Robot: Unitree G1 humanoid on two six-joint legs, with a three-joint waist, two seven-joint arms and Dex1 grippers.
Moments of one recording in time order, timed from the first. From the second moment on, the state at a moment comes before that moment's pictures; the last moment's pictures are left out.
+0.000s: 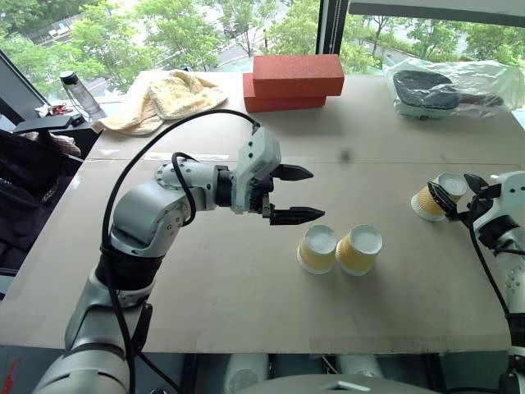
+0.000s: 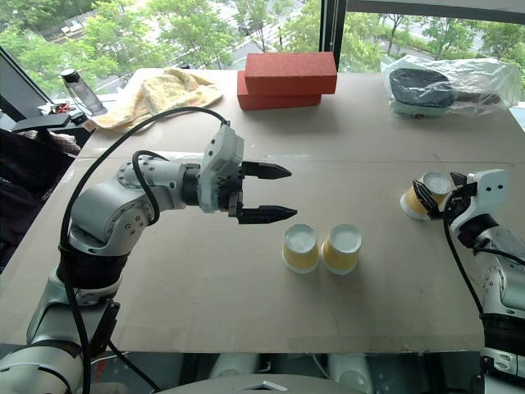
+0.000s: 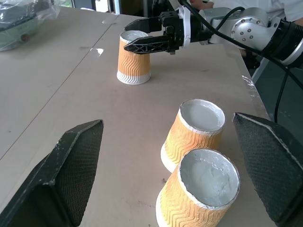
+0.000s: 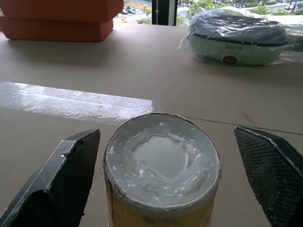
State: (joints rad) left arm -0.66 0.64 -0.16 -0.30 -0.61 0.76 -1.03; right arm -0.17 -0.56 -0.38 0.07 0.45 0.26 0.56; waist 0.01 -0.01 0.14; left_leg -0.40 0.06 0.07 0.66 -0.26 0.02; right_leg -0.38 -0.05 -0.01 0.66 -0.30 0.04
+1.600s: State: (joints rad) left arm -0.41 0.81 -0.05 -0.50 -0.71 0.62 -1.24; right arm -0.21 -0.80 -0.12 -0.54 0.82 0.59 1.00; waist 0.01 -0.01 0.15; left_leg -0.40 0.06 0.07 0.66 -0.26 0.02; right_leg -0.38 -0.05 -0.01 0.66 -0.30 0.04
